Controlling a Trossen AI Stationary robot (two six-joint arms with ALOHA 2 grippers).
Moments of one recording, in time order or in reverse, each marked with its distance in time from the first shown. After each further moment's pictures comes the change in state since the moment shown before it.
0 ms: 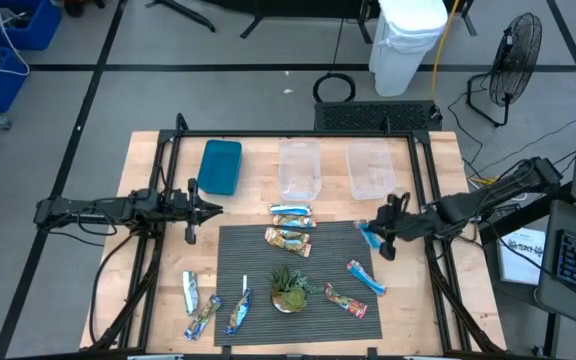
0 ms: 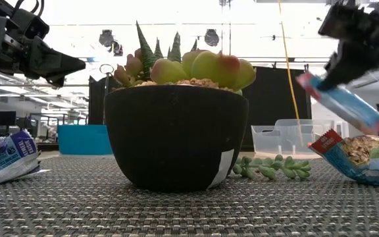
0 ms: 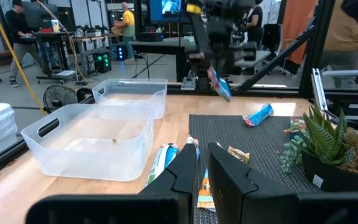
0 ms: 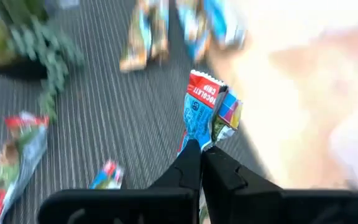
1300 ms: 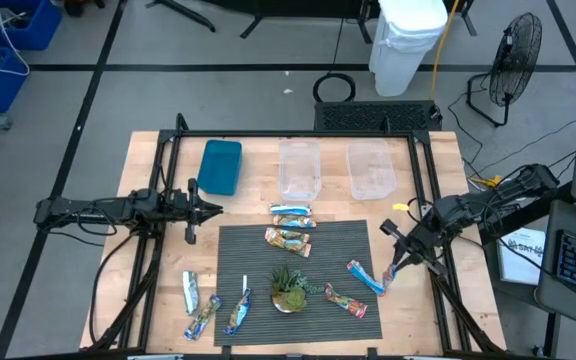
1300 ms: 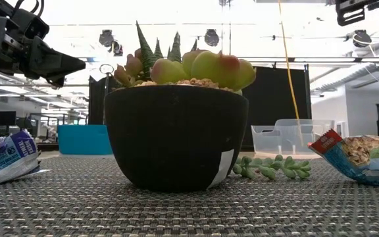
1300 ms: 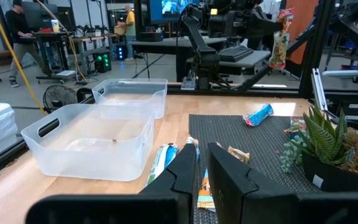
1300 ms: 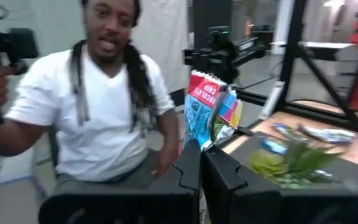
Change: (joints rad) left arm 0.000 0.000 0.000 0.000 0.000 0.000; right arm -0.017 -0.272 -0.210 0.691 -0.825 -0.500
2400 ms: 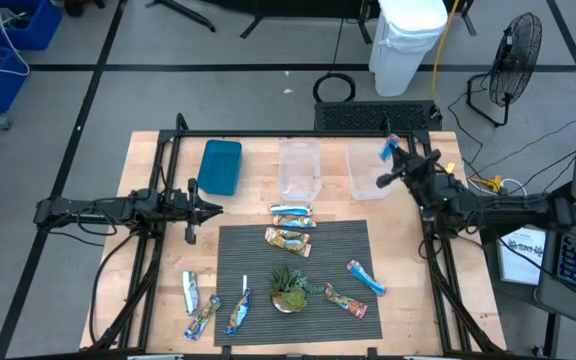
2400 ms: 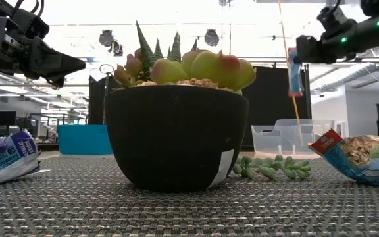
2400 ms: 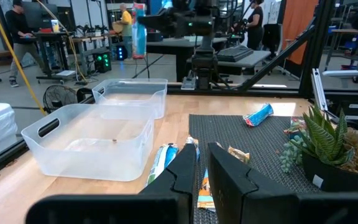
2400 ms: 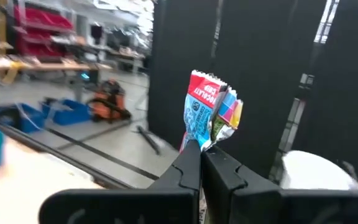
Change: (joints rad) left arm 0.000 0.000 0.000 0.000 0.000 0.000; right arm -0.499 0.060 -0.062 0.248 1.417 -0.256
